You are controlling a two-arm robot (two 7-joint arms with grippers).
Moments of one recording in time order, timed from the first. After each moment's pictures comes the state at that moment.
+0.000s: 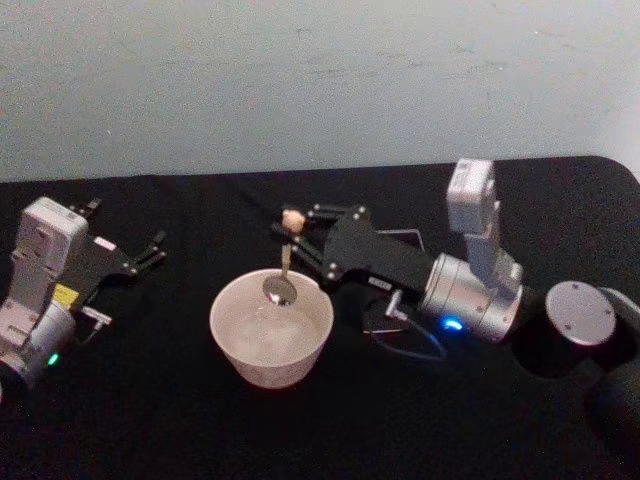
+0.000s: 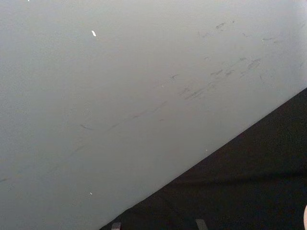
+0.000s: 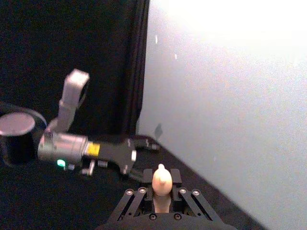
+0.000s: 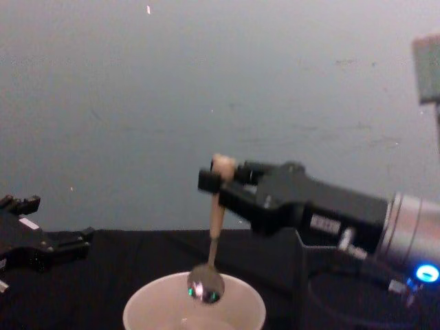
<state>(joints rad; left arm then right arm) -0.20 0.60 0.45 -1.41 -0.25 -0.12 0.03 0.42 0.32 -0.55 -1.26 0.46 -0.30 0.75</state>
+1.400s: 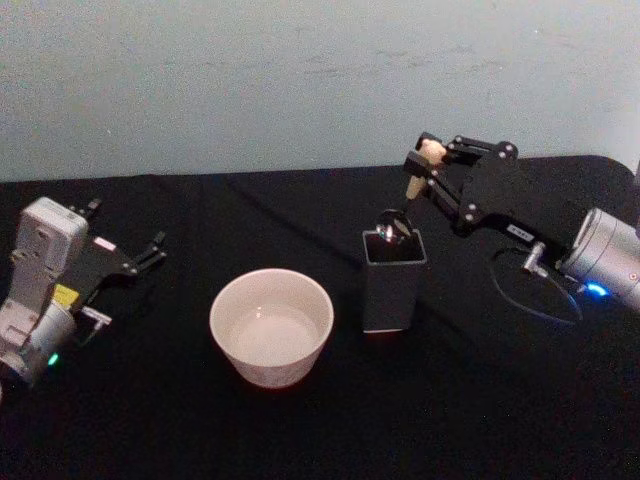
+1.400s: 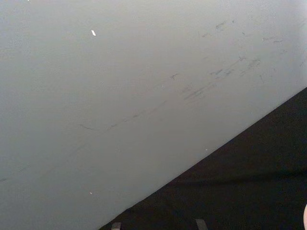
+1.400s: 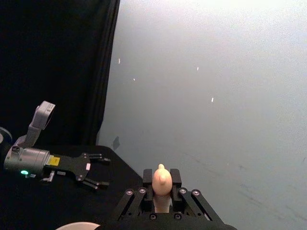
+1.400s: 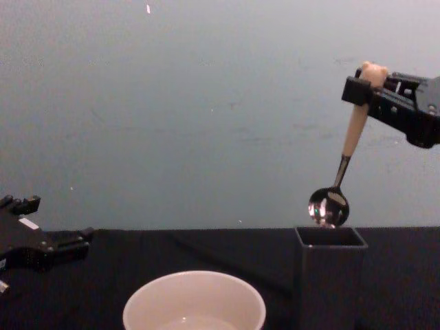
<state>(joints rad) -0.20 0.60 0.45 -1.41 -0.25 -0.12 0.03 0.29 0.55 -0.35 -1.52 0.57 -0.28 0.71</state>
